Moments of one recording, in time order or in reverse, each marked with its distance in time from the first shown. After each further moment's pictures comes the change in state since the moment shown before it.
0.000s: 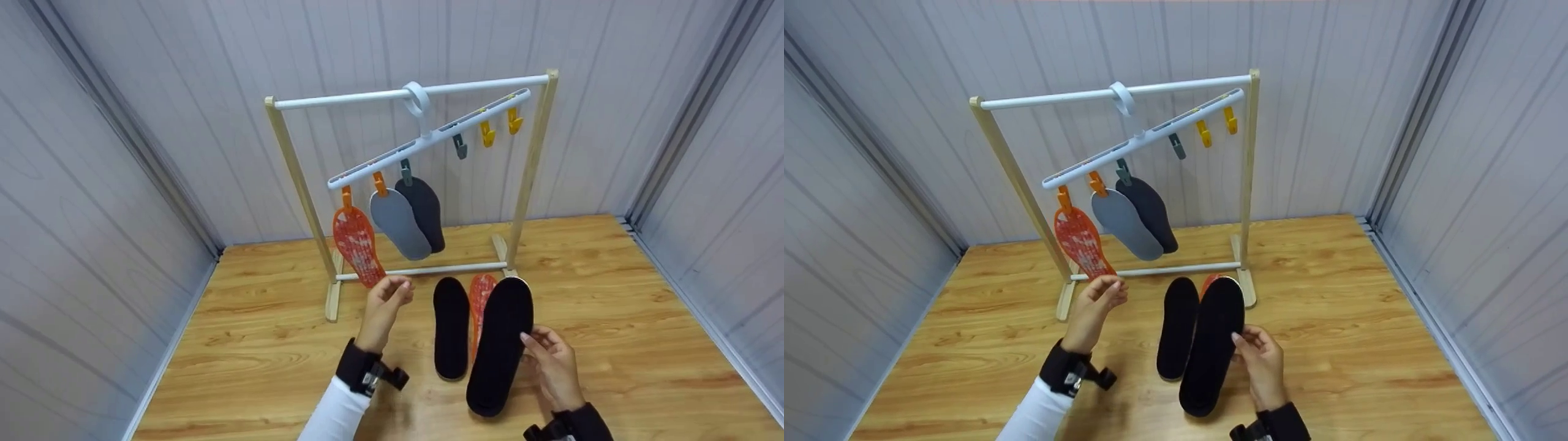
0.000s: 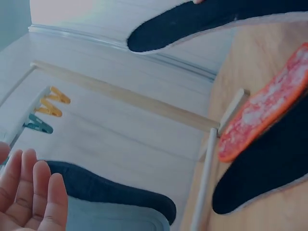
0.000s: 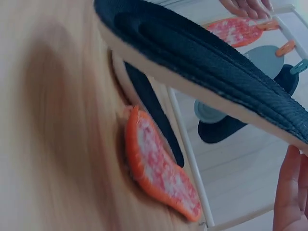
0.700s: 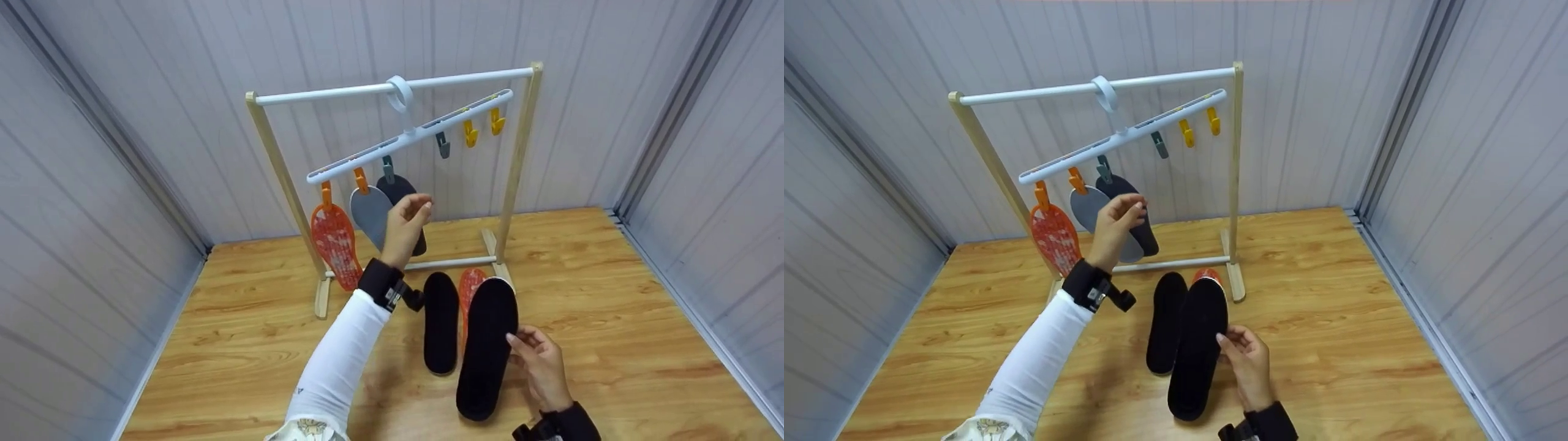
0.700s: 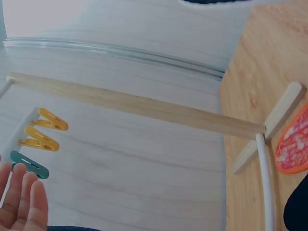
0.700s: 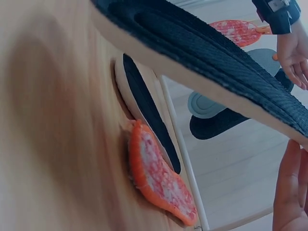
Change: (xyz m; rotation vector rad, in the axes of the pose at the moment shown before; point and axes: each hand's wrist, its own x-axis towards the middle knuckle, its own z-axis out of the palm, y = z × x) left_hand 0.094 0.064 0.074 0.133 -0.042 0.173; right_hand -0.008 0.005 -0.006 -0.089 0.013 0.031
